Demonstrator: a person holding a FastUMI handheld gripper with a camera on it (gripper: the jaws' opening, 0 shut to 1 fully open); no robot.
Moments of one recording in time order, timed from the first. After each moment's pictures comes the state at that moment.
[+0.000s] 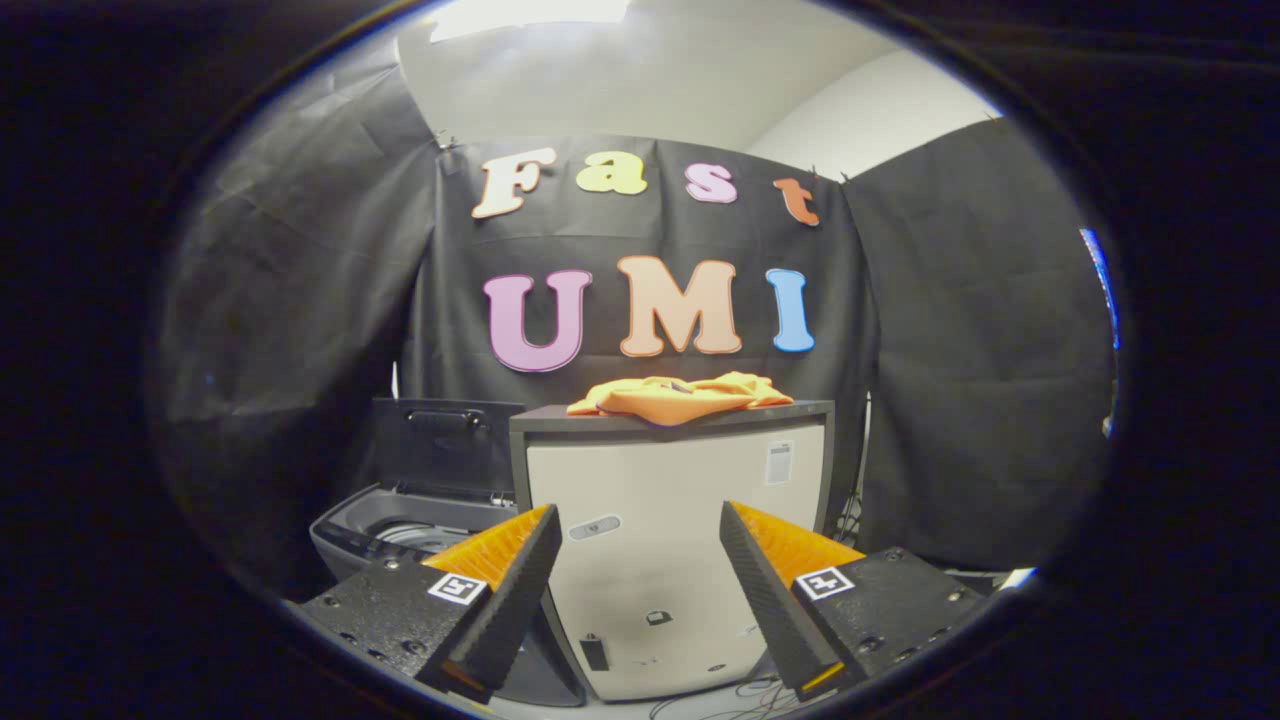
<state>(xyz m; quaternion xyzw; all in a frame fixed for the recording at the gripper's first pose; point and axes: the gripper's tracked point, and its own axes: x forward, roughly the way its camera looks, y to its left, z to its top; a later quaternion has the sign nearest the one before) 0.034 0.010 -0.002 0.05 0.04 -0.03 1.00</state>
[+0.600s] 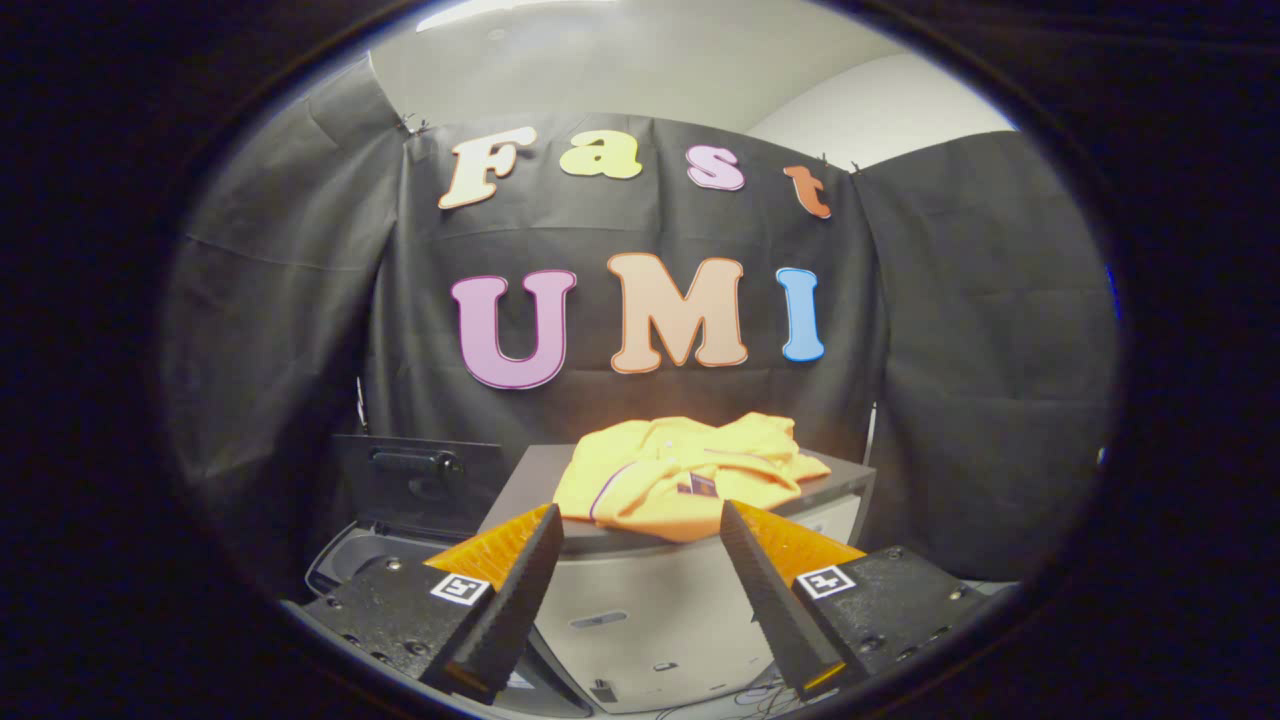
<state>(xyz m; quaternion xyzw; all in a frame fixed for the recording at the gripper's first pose) 0.155 0.015 0.080 0.02 0.06 -0.04 1.00</state>
